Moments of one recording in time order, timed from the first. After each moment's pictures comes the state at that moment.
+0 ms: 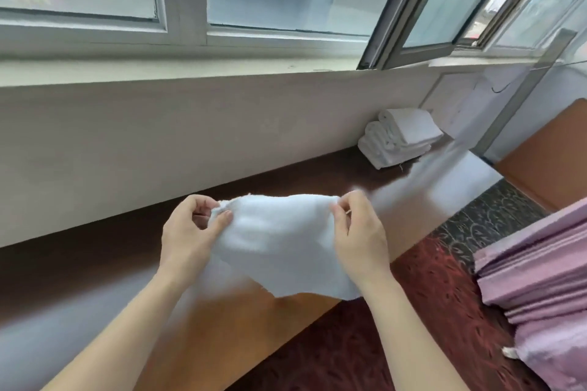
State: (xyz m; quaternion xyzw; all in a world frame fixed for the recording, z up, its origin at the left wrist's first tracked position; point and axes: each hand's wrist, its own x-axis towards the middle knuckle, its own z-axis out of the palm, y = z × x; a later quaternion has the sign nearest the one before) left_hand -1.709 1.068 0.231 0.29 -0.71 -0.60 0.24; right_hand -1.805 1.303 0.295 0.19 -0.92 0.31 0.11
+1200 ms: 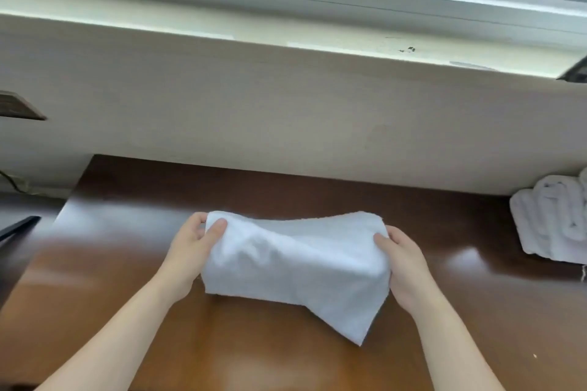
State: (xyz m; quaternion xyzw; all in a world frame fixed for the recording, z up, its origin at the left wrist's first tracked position) left_hand -1.781 1.099 0.173 0.58 -0.55 -0.58 0.17; right_hand -2.057 1.280 0.182 0.08 -0.74 0.51 -0.43
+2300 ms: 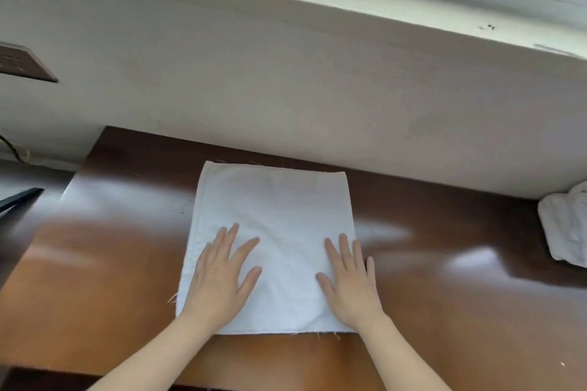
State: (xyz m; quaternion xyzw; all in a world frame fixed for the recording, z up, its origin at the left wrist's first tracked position) left_hand -1.729 1.135 0.056 0.44 -0.87 -0.22 0.03; right_hand -1.966 1.263 0.050 0.50 -0.83 -0.02 -0.25
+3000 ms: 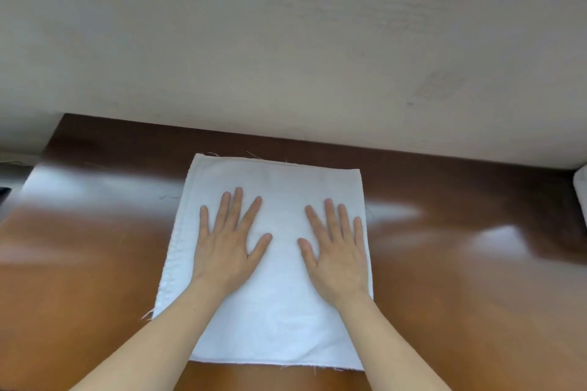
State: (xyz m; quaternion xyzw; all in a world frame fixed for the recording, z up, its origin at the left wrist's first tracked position) left_hand -1.791 1.101 0.006 0.45 -0.89 -0.09 -0.05; right_hand -1.969 1.225 0.010 0.52 -0.85 0.03 -0.11
